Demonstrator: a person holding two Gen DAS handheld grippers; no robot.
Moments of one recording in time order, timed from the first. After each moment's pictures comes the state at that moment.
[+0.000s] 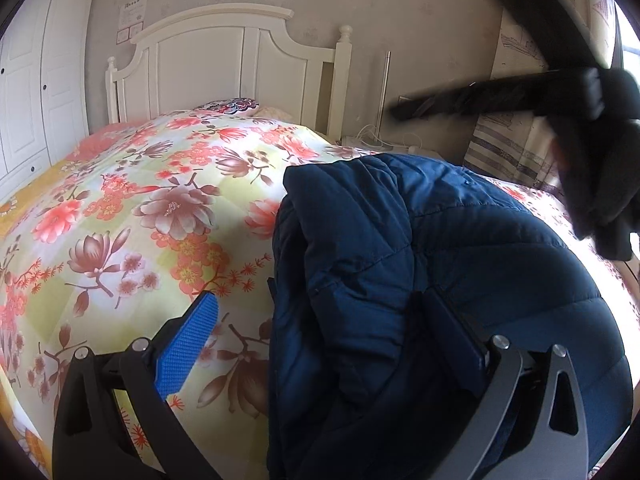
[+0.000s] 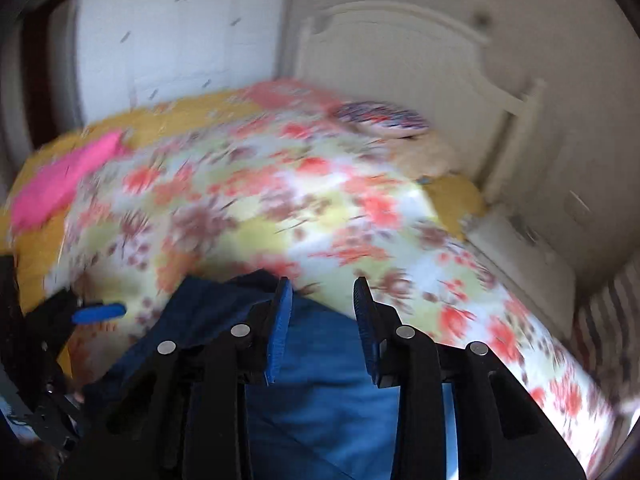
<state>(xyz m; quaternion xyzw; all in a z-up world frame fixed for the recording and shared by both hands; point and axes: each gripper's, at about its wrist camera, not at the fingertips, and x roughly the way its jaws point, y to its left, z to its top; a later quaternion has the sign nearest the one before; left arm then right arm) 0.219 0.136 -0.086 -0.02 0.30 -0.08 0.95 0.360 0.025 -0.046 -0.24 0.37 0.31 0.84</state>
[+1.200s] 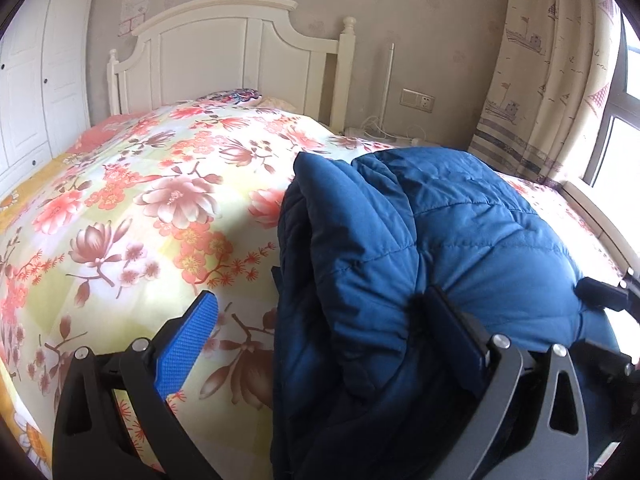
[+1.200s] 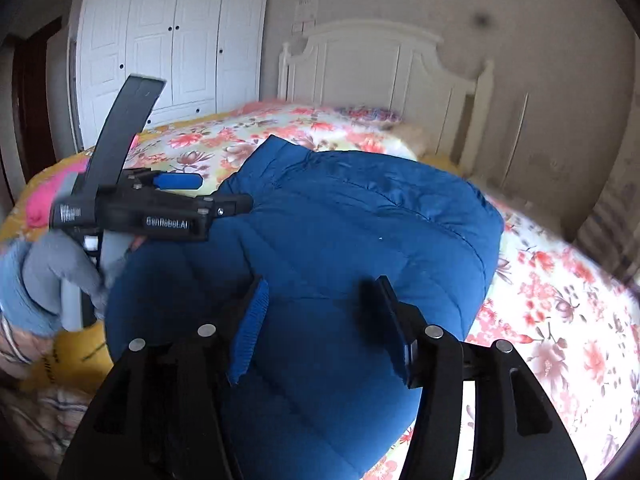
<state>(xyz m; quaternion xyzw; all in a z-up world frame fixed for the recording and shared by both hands) 0.219 0.135 -0.089 -0.03 0.32 -0.08 0.94 0.180 -0.086 -0.081 -0.11 0.28 0.25 0.92</state>
